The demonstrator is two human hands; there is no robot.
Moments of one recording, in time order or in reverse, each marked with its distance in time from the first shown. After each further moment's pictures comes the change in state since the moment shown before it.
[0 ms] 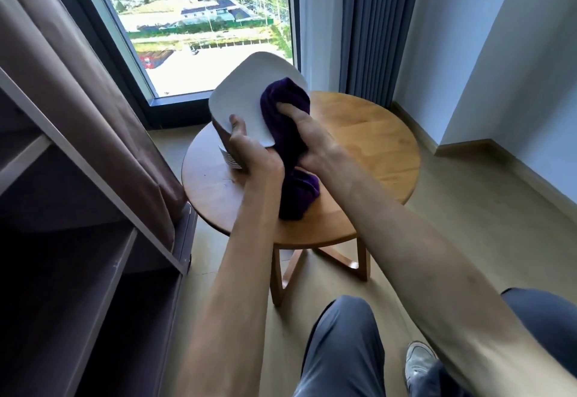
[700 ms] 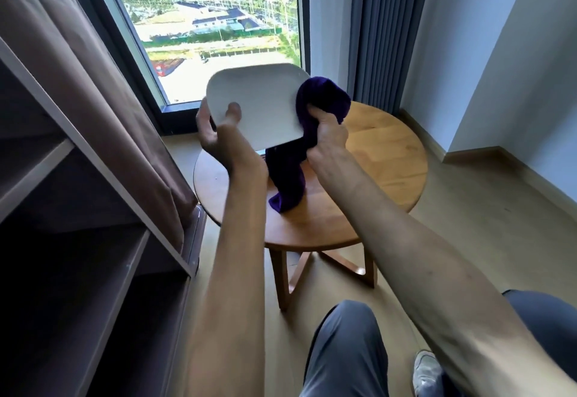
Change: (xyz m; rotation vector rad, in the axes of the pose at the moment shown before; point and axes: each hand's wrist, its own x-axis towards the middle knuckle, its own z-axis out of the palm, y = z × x) left_hand -0.010 0.055 0.003 0.255 0.036 0.230; right_hand -0.001 -0.006 0.013 0.486 0.349 -0.290
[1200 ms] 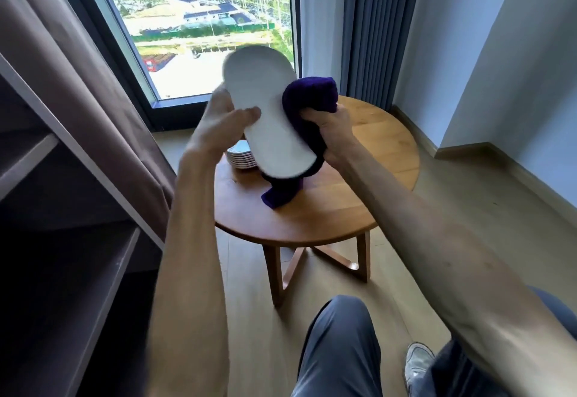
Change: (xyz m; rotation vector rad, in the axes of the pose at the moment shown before) left_hand 0.039 0.031 -0.005 0.903 -0.855 0.066; right_hand 0.013 -0.021 -0.030 -0.462 -0.262 -0.158
